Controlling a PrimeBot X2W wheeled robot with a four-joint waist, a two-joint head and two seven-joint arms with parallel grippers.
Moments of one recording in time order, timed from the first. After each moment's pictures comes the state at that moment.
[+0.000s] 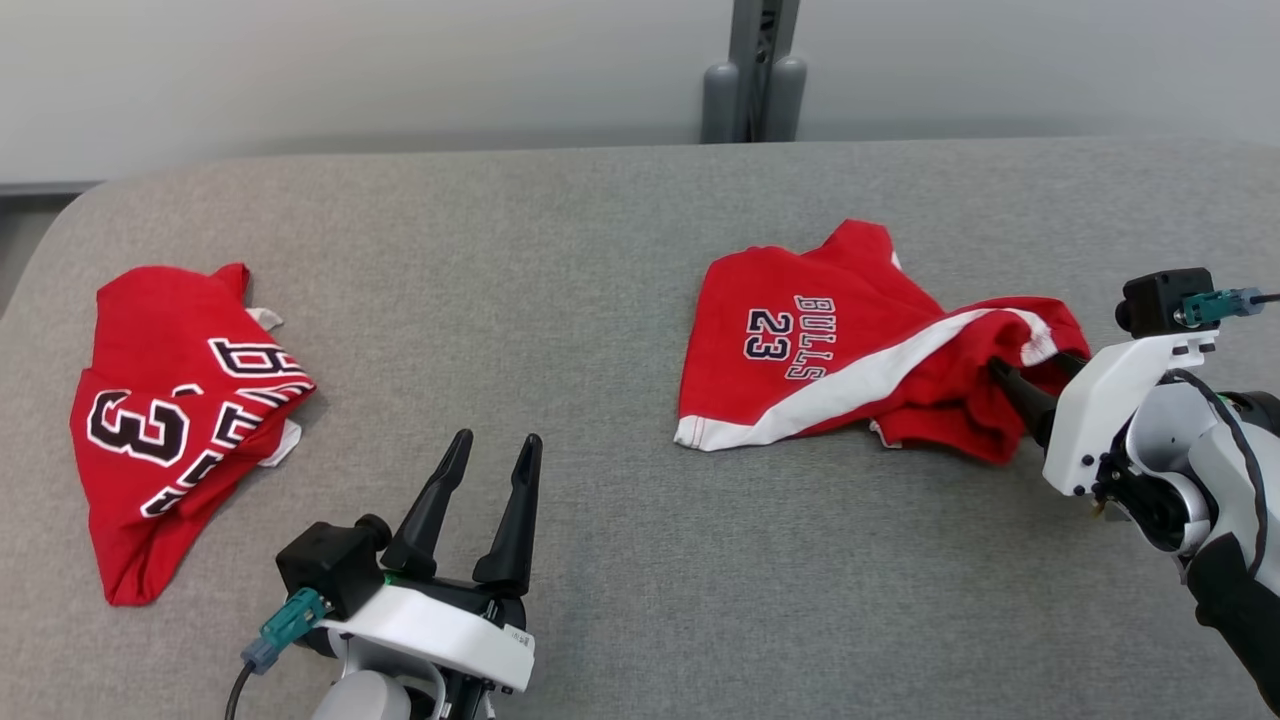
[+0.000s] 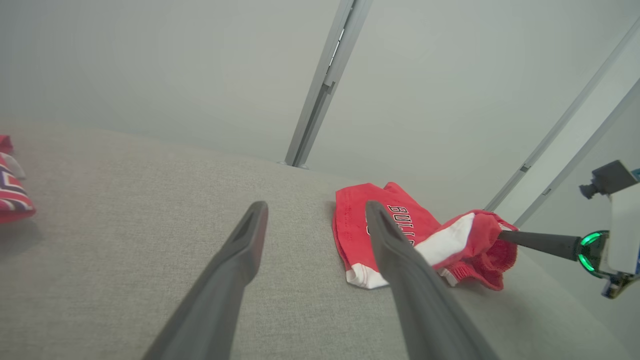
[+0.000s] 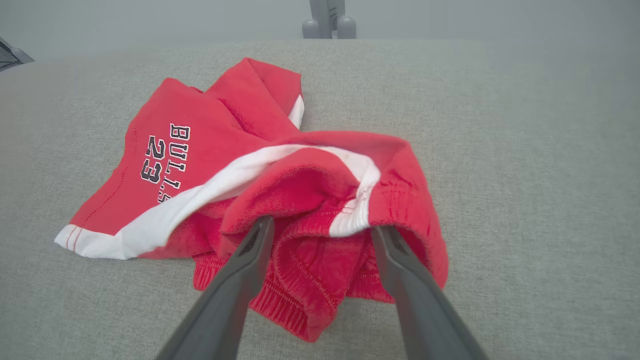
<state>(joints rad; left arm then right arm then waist) -0.15 0.05 -0.30 0.26 -0.51 -0.13 -0.26 -0.74 -0.42 0.70 0.78 0.88 0.13 0.20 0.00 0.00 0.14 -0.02</state>
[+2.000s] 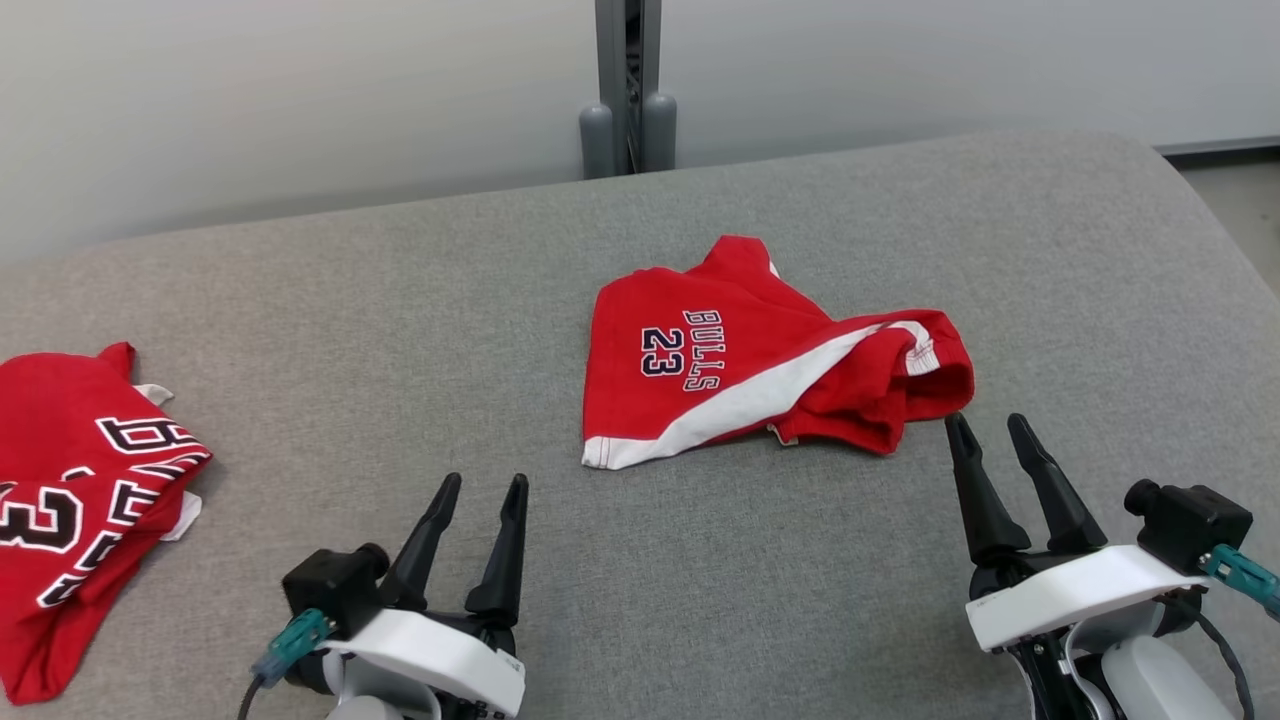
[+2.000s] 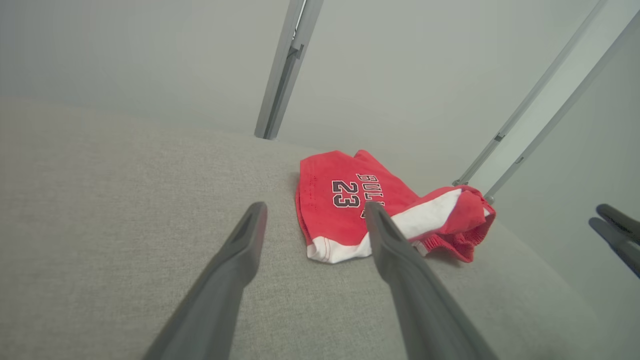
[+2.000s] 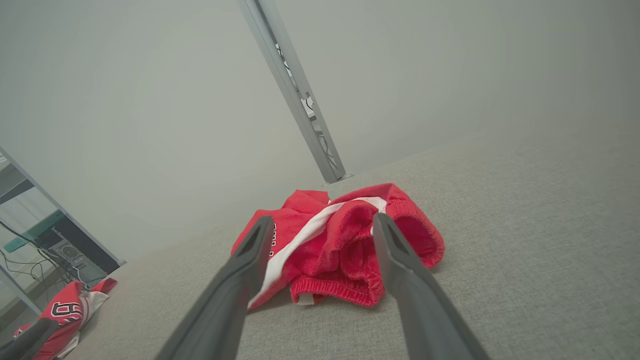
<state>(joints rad) -0.12 0.05 -0.28 0.33 -0.52 -0.11 -0.26 -0.19 -0.18 0.29 0.28 0.69 0.13 -0.26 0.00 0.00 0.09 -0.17</state>
